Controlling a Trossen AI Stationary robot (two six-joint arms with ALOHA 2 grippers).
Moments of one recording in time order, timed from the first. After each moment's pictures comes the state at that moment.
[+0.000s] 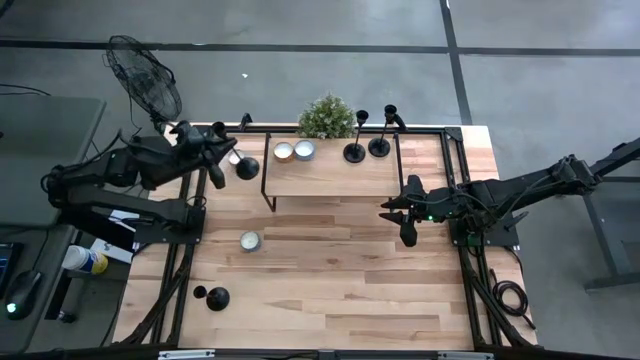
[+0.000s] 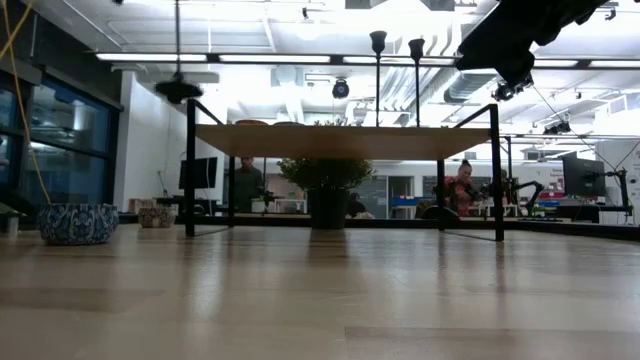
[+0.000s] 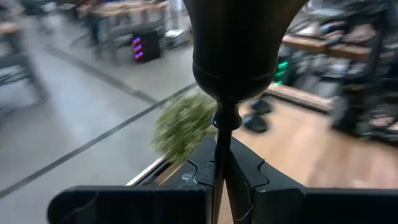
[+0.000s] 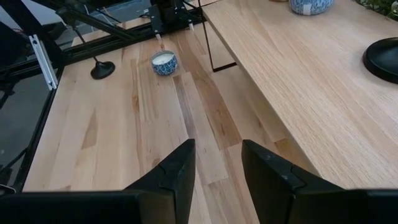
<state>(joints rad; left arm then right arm) 0.00 0.66 1.03 -0.59 -0.63 -0.17 0.23 0.87 0.66 -0.29 0.32 0.42</state>
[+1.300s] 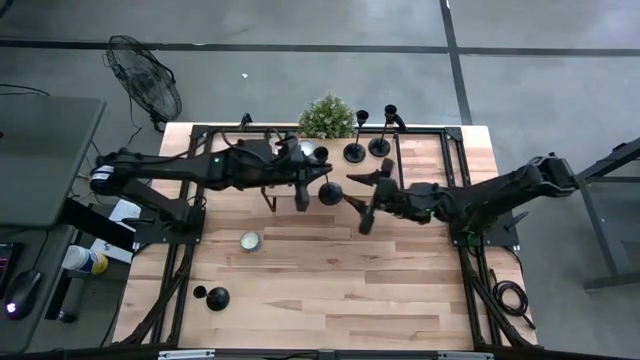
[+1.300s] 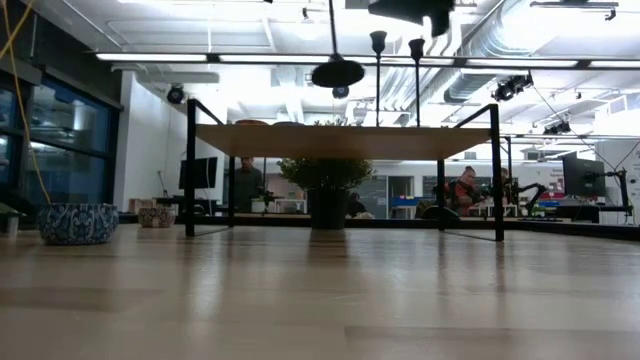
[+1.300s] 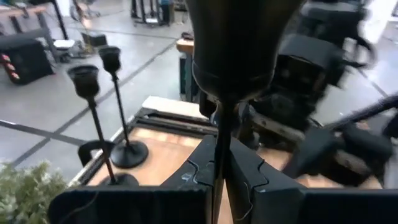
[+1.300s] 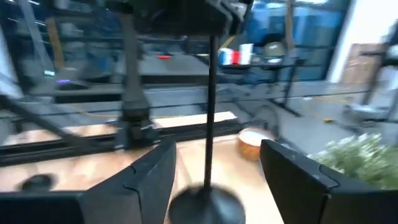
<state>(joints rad) 0.00 1.35 1.30 -0.08 -0.24 -0.08 0.19 1.25 0.79 0.45 0.55 -0.03</state>
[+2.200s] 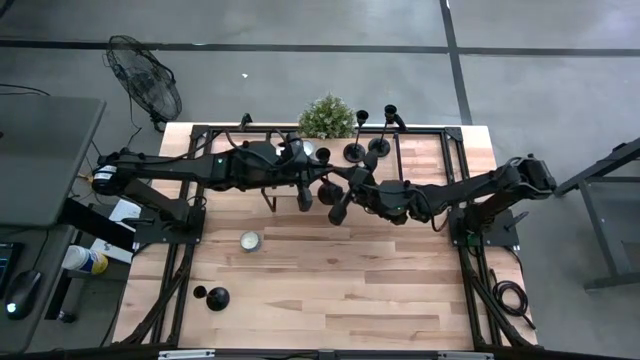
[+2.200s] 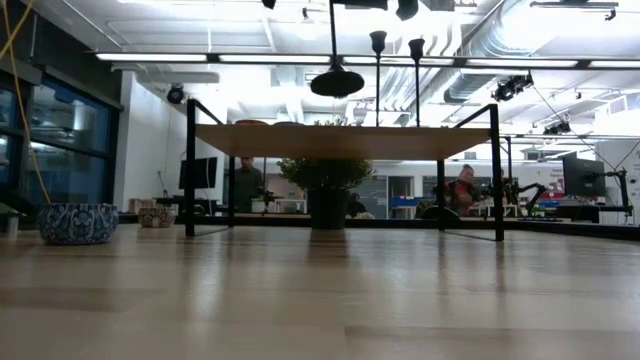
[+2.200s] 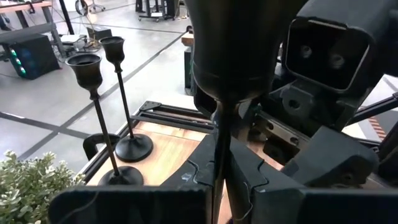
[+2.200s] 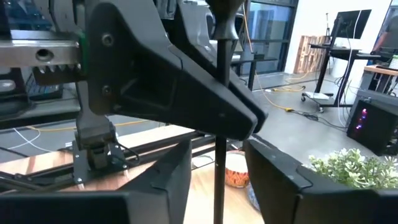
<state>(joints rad) 0.00 1.37 1.30 -0.09 -0.26 -0.08 0.17 1.48 1.08 0.36 0.71 0.03</state>
